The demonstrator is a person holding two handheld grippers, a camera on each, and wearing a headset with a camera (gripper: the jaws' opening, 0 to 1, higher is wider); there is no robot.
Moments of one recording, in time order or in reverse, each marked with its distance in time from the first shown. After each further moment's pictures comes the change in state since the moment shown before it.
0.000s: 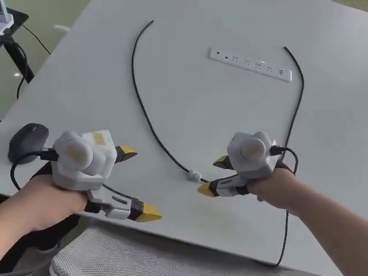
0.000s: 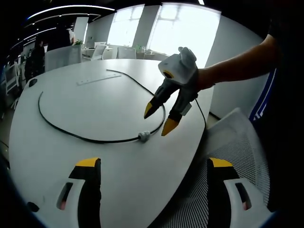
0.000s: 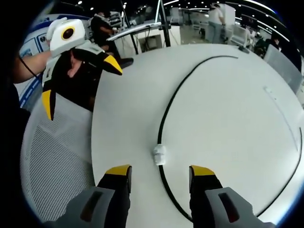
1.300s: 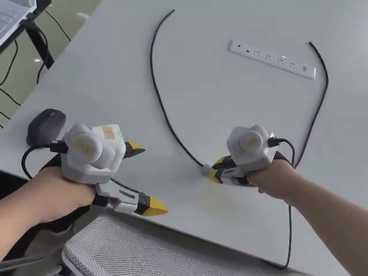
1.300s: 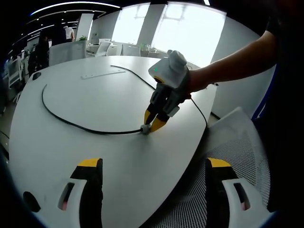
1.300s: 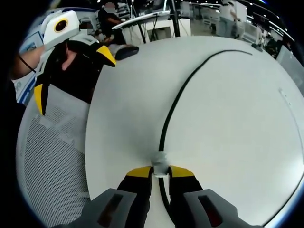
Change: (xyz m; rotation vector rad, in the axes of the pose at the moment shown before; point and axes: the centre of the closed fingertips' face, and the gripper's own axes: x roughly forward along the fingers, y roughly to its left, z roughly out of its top) left arm -0.009 0.000 -0.012 -0.041 0.014 0.022; right arm 0.032 0.003 0.000 -0.052 0.069 0.065
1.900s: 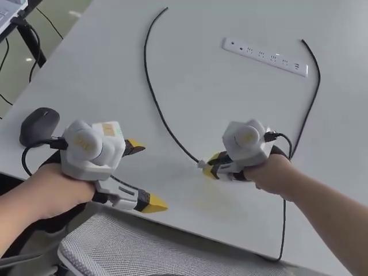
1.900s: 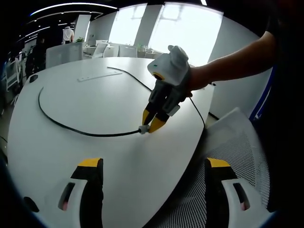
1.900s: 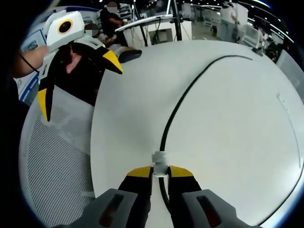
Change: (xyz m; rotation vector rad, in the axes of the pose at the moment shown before) left arm 0.007 -0.004 0.007 0.017 -0.010 -0.025; right arm -0.016 0.009 0.008 -0.024 -0.008 -0.007
